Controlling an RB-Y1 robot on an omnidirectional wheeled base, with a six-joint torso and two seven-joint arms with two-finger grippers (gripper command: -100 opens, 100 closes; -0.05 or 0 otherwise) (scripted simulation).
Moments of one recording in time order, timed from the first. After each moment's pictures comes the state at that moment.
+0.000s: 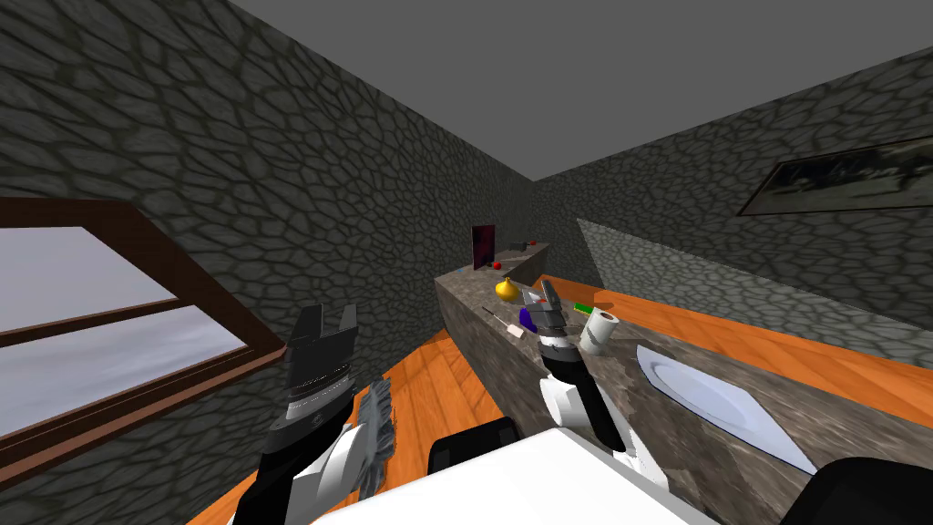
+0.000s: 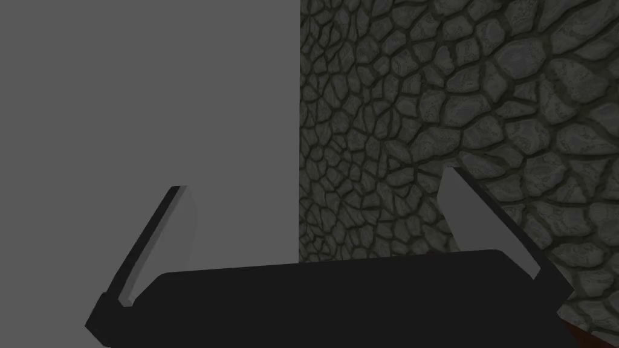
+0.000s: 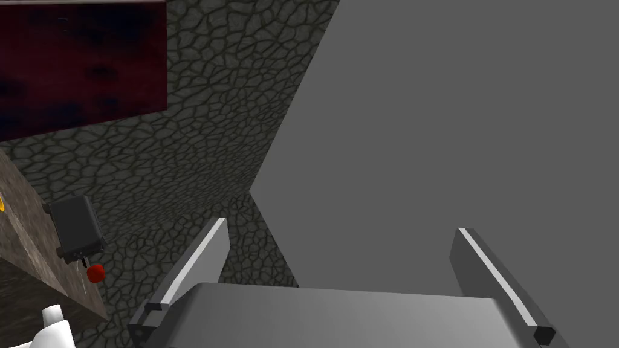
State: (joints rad) left arm 0.47 -0.01 0.03 -2.33 -0.05 -0.59 -0.15; right arm 0.49 0.02 -0.02 -2.21 0.00 -0.55 -0.10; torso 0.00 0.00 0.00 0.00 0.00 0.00
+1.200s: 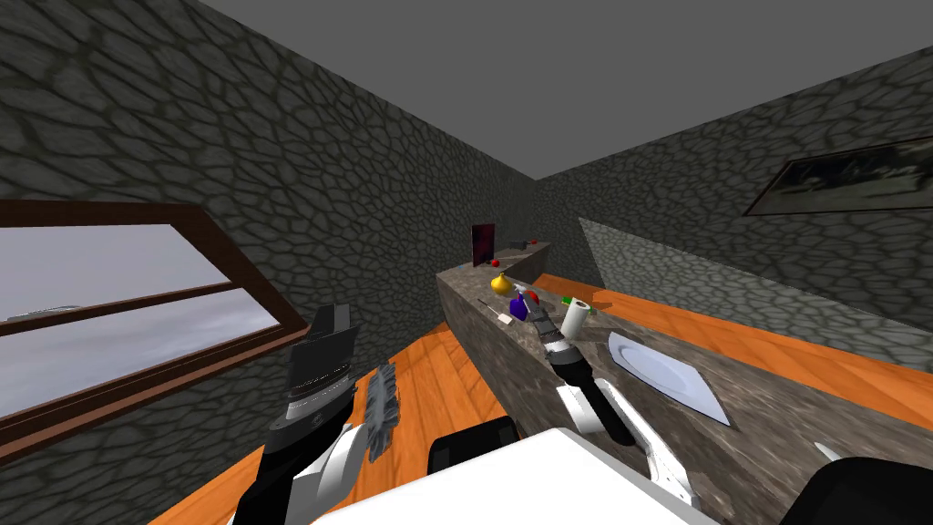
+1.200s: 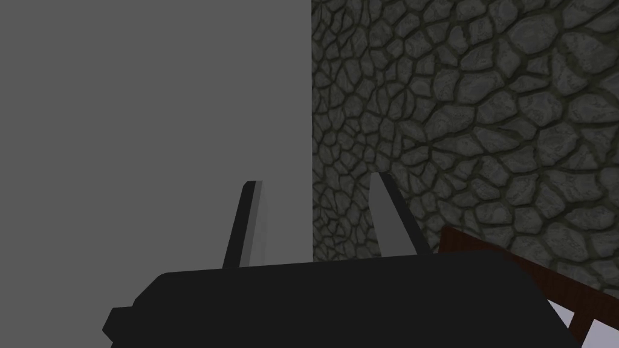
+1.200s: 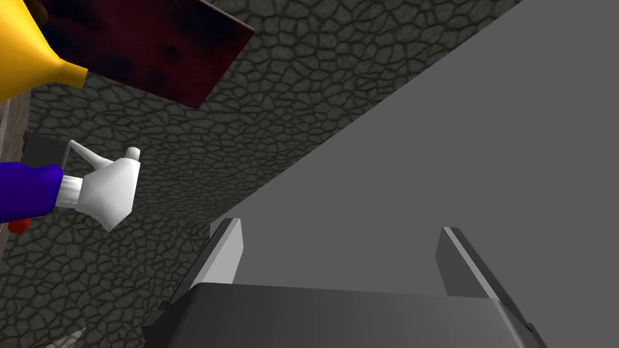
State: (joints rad) left arm 0.47 -0.01 0.03 -2.33 -0.05 -0.59 -0.15; right arm 0.50 -0.17 -0.08 -2.07 0.18 -0.53 0.08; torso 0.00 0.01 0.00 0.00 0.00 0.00
